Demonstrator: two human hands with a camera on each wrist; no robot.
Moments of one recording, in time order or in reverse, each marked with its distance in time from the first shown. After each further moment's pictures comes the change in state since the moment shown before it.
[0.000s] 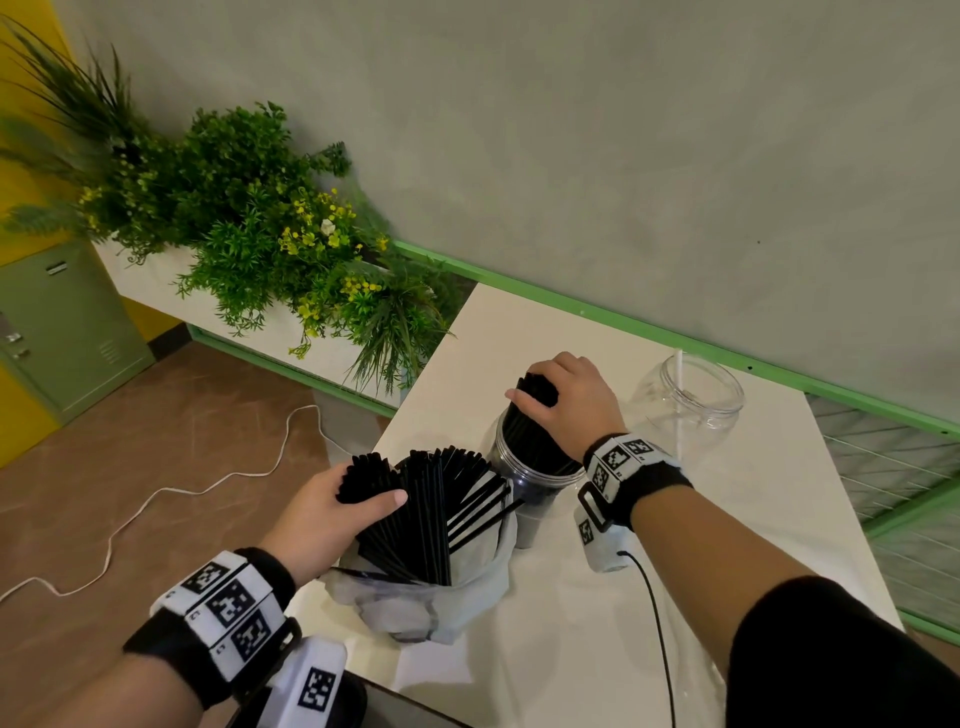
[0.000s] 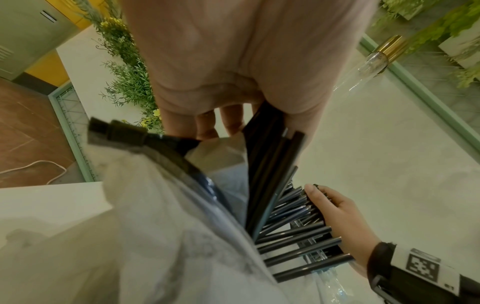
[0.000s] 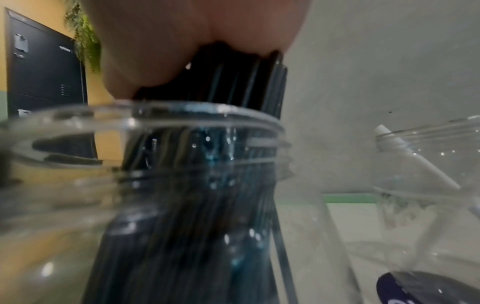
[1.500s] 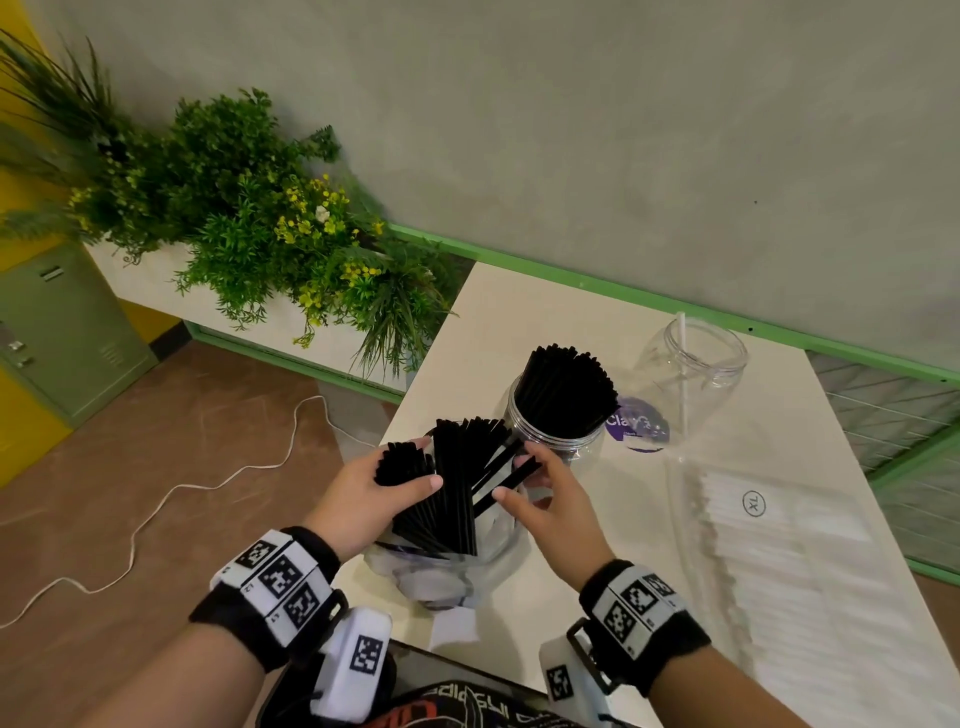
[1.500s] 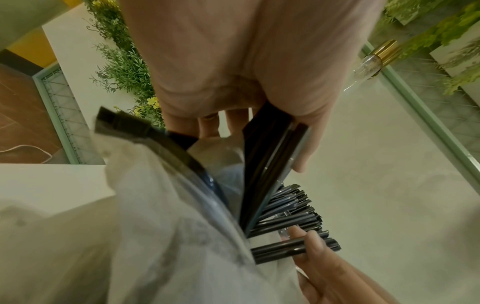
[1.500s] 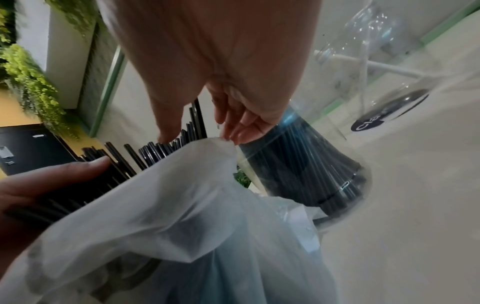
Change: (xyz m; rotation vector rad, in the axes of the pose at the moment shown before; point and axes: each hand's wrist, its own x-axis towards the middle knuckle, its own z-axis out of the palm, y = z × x) left_hand 0.000 -0.010 0.002 -0.043 -0.170 0.026; right_hand -0.139 -0.073 0.031 0.825 -0.117 0.468
